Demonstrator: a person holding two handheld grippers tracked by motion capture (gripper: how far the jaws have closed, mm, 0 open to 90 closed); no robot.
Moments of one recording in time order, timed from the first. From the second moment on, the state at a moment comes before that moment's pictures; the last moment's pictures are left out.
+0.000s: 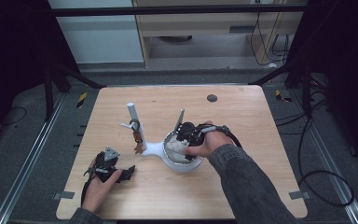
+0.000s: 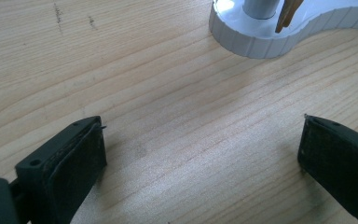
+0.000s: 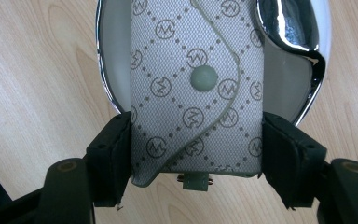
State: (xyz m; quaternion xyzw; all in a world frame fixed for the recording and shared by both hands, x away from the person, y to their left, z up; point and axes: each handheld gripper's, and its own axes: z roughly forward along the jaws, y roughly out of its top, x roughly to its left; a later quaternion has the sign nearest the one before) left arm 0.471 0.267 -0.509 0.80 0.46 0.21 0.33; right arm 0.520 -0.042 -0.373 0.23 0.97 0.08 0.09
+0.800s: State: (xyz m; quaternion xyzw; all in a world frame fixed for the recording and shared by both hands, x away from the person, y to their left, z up) left arm 0.471 0.266 -0.509 0.80 0.46 0.21 0.33; right arm 0.524 -0.038 -0.379 0.23 0.96 0.08 0.08
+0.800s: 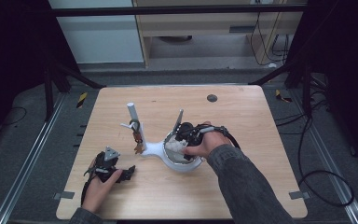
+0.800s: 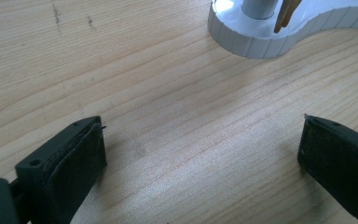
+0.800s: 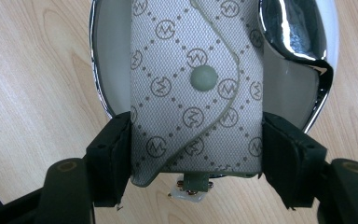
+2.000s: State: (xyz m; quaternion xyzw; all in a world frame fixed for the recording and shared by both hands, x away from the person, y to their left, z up) left arm 0.471 0.266 -0.509 0.80 0.46 0.21 0.33; right arm 0.517 -0.040 -0.371 0.25 0.96 0.13 0.08
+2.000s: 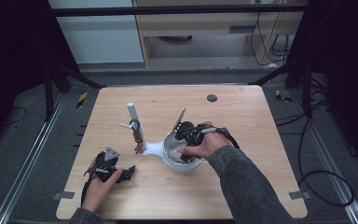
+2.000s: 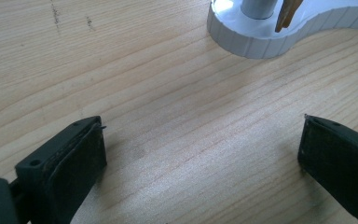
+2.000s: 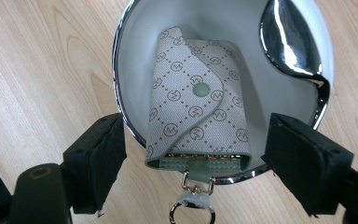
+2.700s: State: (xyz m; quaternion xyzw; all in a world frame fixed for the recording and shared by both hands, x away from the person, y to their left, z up) left arm 0.471 0.266 -0.509 0.80 0.46 0.21 0.33; right arm 0.502 -0.059 -0.356 0.26 0.95 0.17 0.09
